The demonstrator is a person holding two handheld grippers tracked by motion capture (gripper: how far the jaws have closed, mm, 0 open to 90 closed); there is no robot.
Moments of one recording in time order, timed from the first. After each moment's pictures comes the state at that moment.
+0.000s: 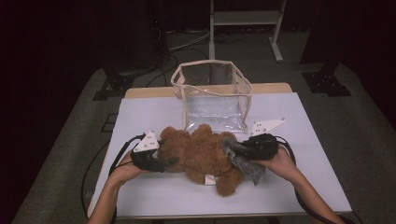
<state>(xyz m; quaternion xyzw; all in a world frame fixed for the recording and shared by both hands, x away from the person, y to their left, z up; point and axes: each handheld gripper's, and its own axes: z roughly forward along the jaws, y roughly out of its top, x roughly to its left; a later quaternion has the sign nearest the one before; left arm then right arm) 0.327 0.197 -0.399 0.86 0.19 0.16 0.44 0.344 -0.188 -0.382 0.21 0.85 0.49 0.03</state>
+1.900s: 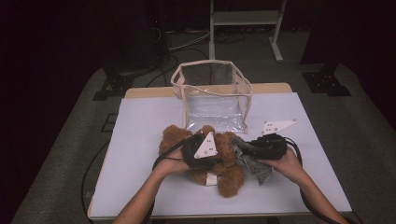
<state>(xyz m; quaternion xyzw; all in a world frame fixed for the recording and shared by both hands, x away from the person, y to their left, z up) 0.321 0.054 -0.371 0.89 0.03 0.21 0.41 0.345 -0.217 -0.391 0.24 0.82 0.51 0.02</state>
